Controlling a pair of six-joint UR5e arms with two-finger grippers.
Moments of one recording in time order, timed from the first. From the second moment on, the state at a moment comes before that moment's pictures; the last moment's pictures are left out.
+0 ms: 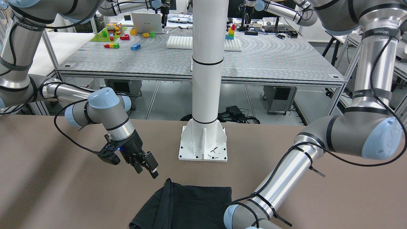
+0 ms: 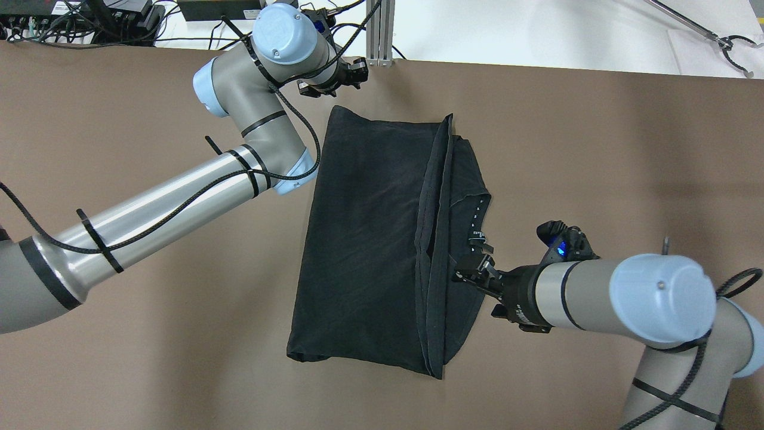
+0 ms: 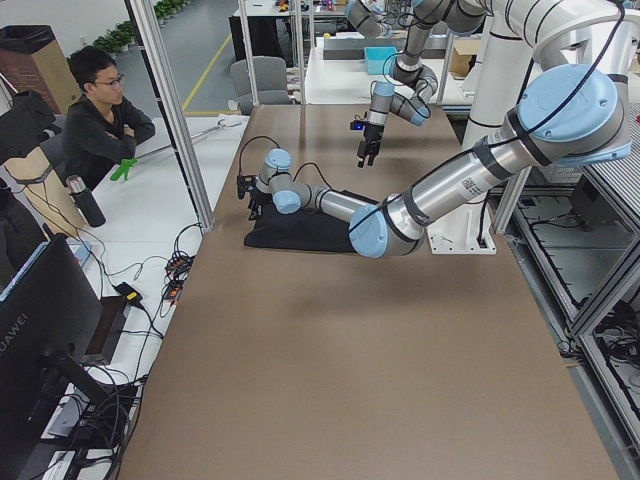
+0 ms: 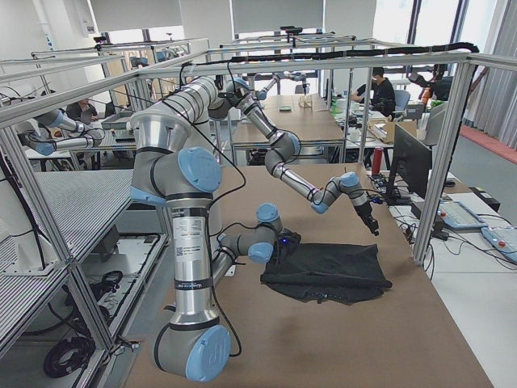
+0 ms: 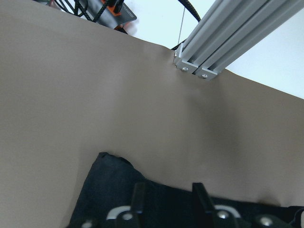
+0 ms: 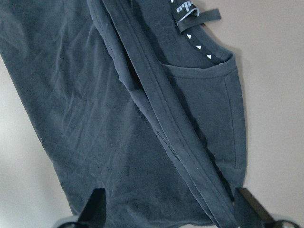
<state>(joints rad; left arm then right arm) -0.86 -2.70 -0.80 -2.31 -1.79 -1.36 0.53 -1.37 2.15 -1.21 1.80 1.89</state>
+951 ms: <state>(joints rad) -0.87 -2.53 -0.99 -2.31 -1.79 -1.38 0.24 -1.15 1.98 -1.59 1.51 1.33</state>
